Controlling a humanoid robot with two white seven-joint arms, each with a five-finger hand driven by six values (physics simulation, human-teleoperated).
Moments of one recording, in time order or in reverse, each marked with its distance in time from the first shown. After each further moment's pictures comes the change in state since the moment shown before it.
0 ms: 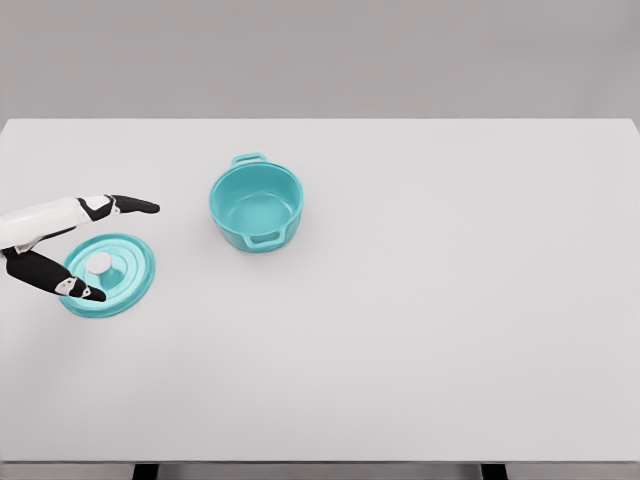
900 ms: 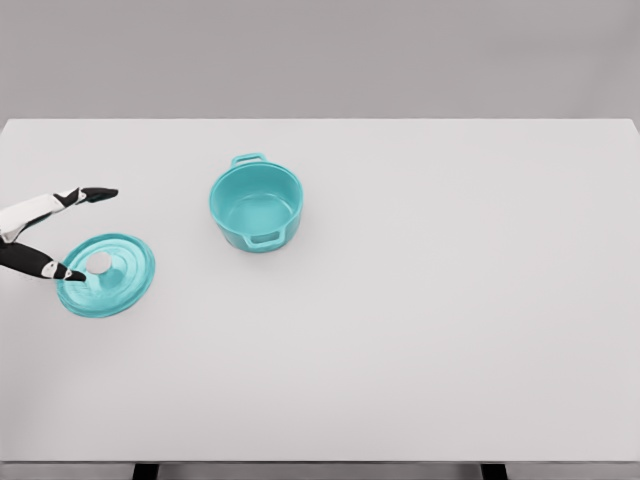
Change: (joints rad) left arm -0.103 -0.136 -0.066 0.413 -0.039 0.001 0.000; right arm 0.011 0.000 -0.001 0.003 -0.002 0.000 0.002
